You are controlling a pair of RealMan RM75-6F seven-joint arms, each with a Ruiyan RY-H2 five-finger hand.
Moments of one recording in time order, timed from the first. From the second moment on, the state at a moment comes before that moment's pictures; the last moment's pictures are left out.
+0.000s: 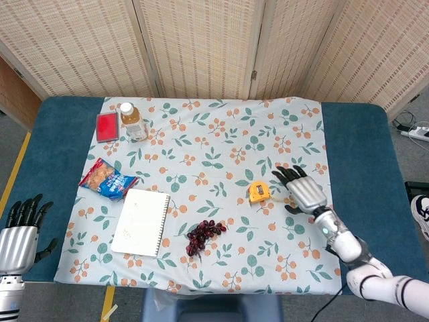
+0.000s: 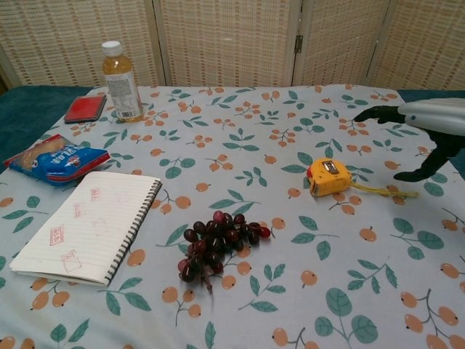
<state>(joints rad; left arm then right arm) -0.09 -1.17 -0.06 -1.65 1.47 1.51 0.26 0.60 -1.36 0.18 -1.43 -1.30 0.79 -0.19</state>
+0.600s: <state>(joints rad) -0.08 -1.18 -0.05 -1.64 1.45 1.51 0.25 0.76 -1.57 0.16 -1.19 -1.17 0.69 -0.33</state>
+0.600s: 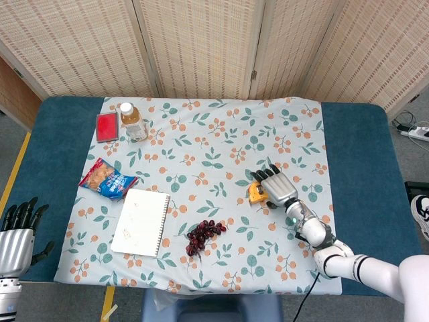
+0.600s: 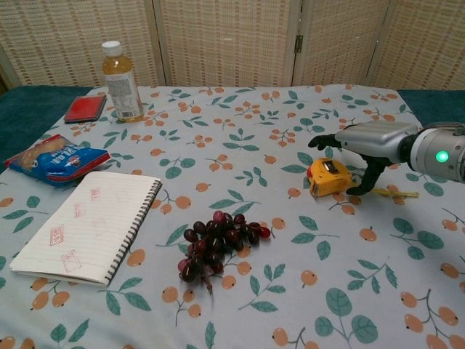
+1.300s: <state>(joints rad) -0.10 -1.17 -0.07 -1.66 1.46 1.50 0.21 0.78 -1.63 0.15 -1.11 -1.23 0.76 -0.22</state>
